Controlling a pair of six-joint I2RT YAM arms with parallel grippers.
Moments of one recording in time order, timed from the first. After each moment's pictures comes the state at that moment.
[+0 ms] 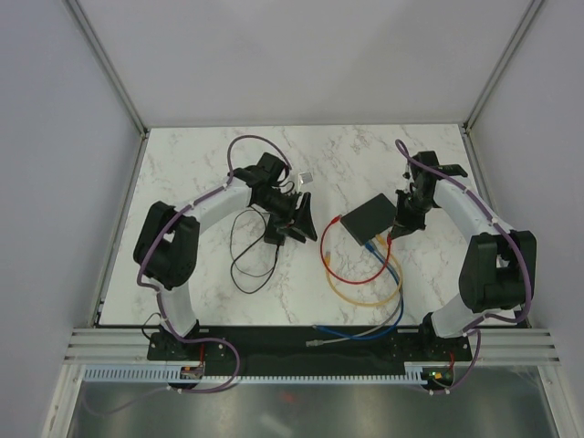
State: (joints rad) left arm -0.53 1.86 1.37 -0.66 0.84 -0.32; right arm 0.07 1.59 1.21 -1.02 -0.20 0.34
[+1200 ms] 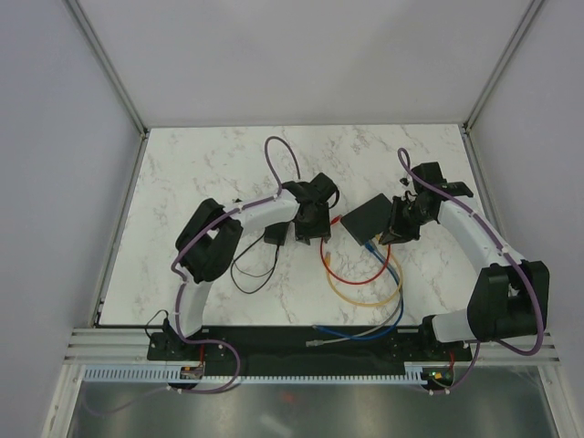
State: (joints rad) left arm -0.80 2.09 1.56 -0.70 -0.02 -0.82; right arm 0.11 1.41 1.06 -0.91 -0.36 0.41
